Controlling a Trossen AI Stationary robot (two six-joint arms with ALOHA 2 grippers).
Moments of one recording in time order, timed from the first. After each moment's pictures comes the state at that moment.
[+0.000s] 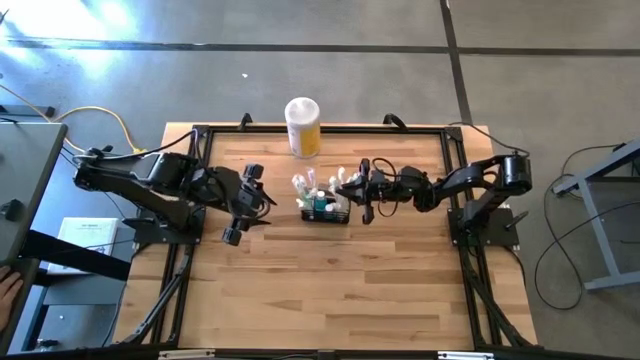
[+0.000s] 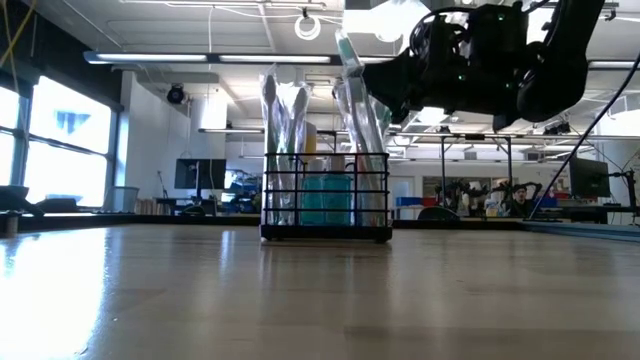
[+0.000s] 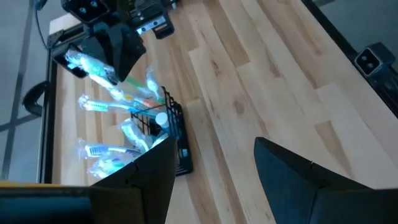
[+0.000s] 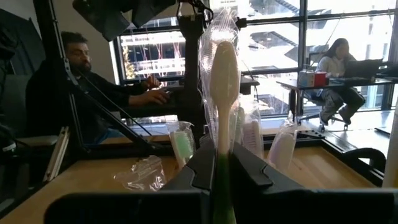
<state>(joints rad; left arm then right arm) -0.22 1.15 1.42 -0.94 -0.15 0.20 -0.19 1.64 0.47 1.34 -0.22 0.11</state>
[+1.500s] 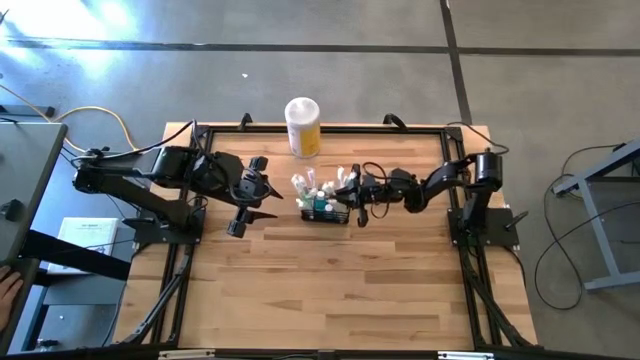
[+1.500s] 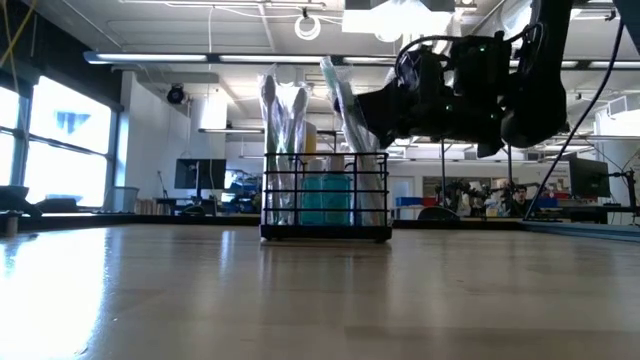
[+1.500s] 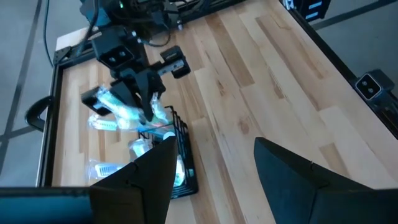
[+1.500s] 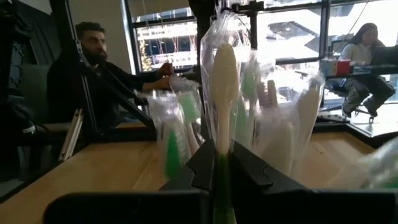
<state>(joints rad) -0.14 1.15 1.42 -0.86 -0.04 0.24 -0.22 1.85 0.51 1.50 -0.33 0.13</state>
